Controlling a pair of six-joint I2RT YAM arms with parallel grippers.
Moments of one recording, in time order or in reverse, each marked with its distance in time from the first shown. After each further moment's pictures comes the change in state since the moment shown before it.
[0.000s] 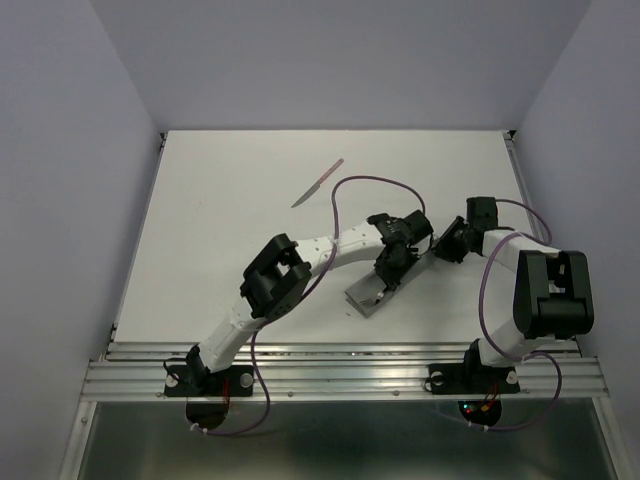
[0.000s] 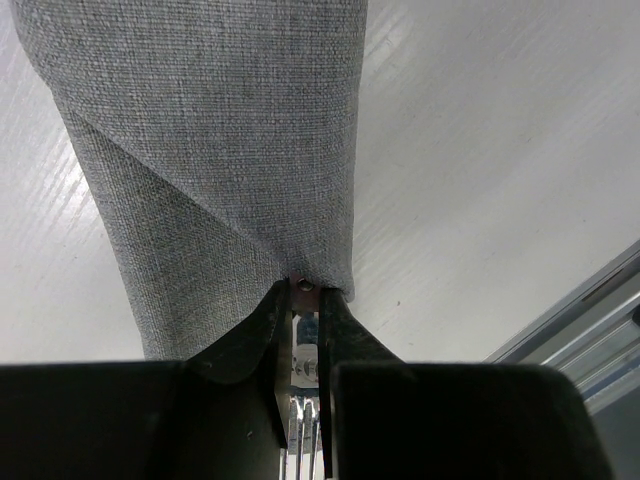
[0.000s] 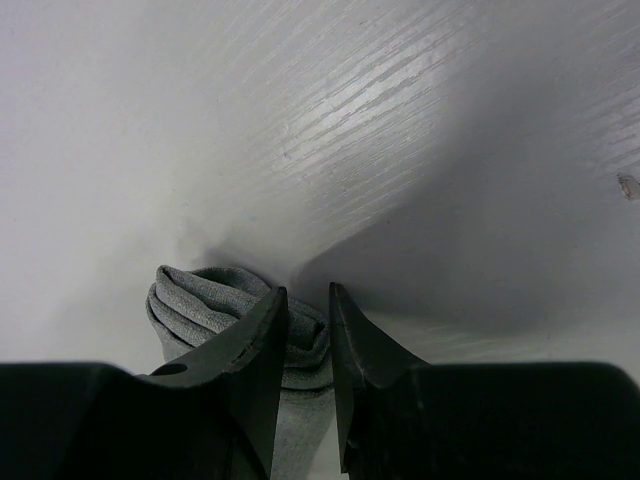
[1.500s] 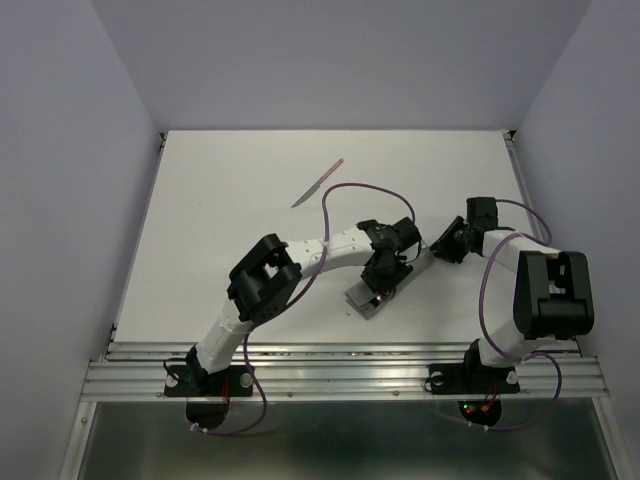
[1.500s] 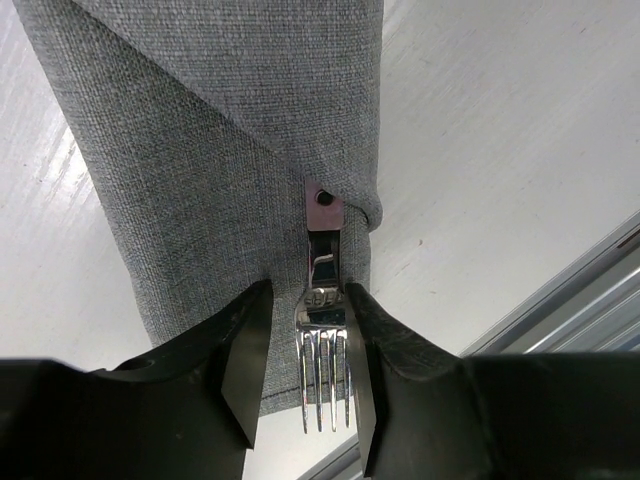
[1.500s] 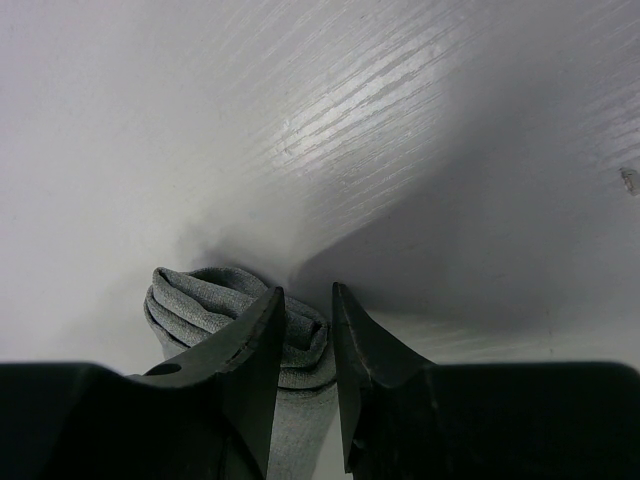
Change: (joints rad) left arm 0.002 -0.109 -0.201 0.050 0.019 0.018; right arm 0.000 -0.005 -0.003 -0.003 0.000 0.000
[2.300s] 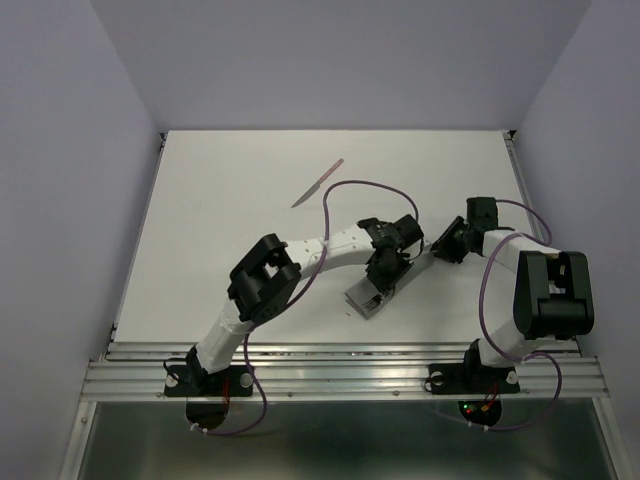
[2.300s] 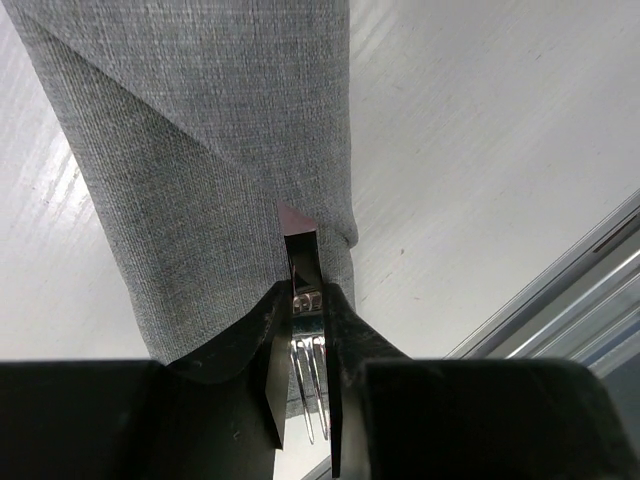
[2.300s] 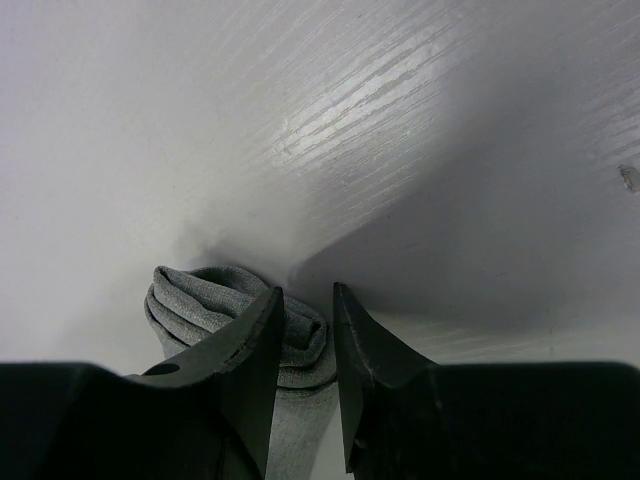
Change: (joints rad) left arm 0.000 0.000 0.019 0.011 0.014 0.006; right arm 0.000 0.000 0.000 -0.002 0.001 0.007
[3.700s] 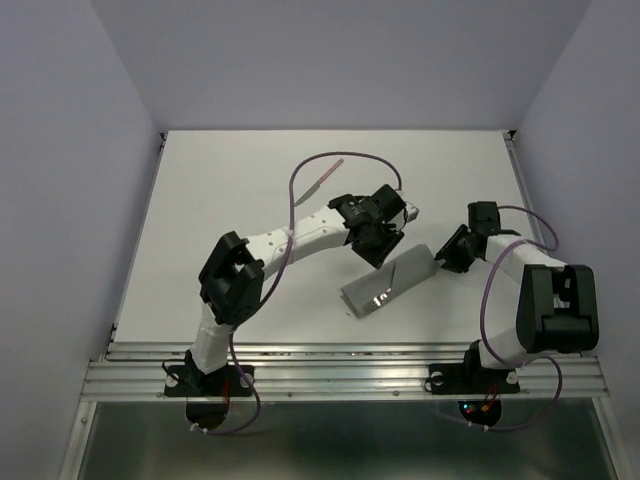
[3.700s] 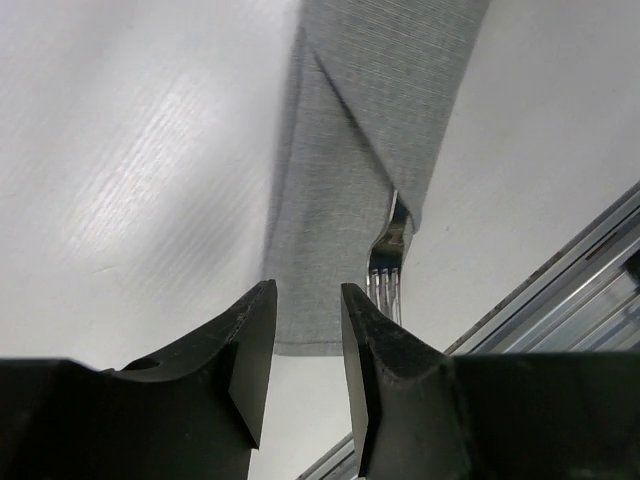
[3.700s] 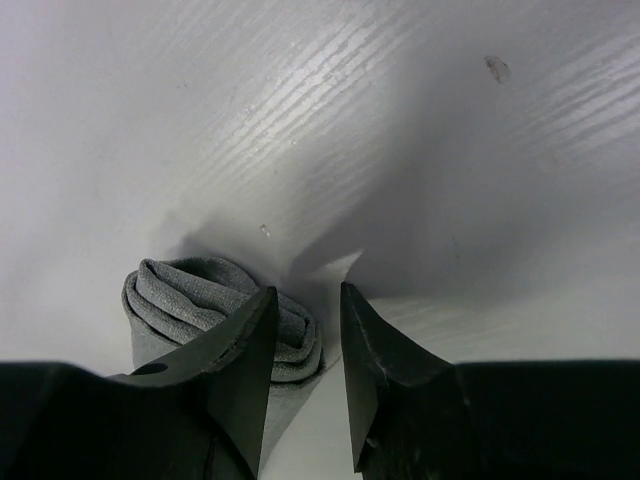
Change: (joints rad) left arm 0.065 -0.137 0.005 -0.020 -0.070 0.026; right arm 0.000 -0.079 -0.024 -0.129 0.037 -0.015
